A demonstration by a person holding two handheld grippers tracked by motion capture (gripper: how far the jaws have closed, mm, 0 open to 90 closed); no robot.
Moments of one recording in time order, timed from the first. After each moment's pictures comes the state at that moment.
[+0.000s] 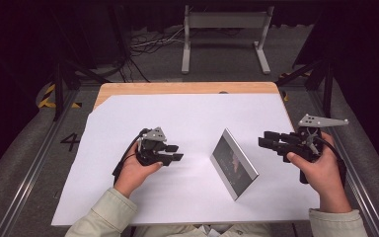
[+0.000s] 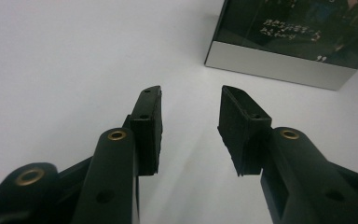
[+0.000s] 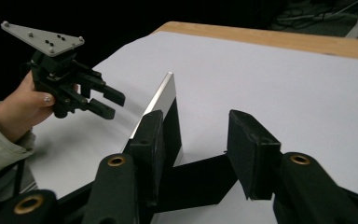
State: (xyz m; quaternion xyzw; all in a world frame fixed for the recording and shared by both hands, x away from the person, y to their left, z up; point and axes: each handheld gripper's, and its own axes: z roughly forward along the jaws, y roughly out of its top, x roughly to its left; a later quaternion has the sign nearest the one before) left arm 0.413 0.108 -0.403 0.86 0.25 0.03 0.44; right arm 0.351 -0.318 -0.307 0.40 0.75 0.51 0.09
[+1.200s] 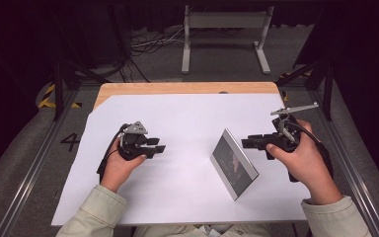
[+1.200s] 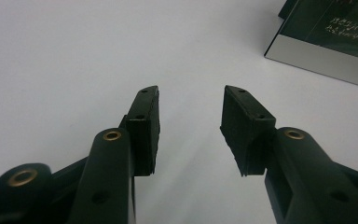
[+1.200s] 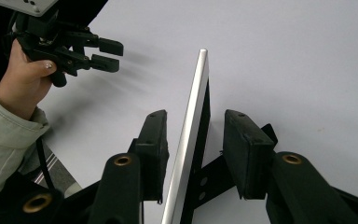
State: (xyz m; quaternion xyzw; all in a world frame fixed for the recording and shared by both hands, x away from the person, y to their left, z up) left arm 0.423 0.151 -0.401 0.85 0.31 0.06 0.43; right arm 0.364 -0.263 -0.282 0.47 0.78 0.40 0.02
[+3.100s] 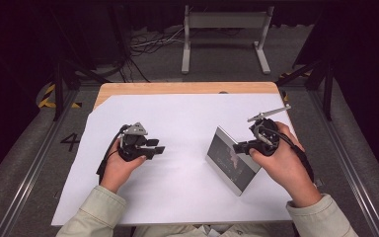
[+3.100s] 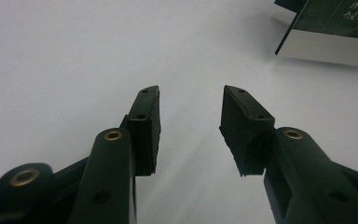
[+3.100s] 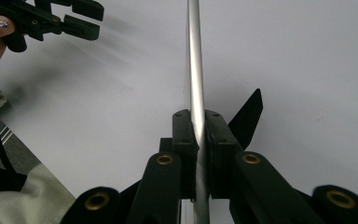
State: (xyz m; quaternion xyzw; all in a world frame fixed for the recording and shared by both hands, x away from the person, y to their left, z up) left arm 0.421 0.153 -0.404 0.85 0.31 0.06 0.42; right arm 0.362 -0.220 -0.287 0.46 0.83 0.32 0.06
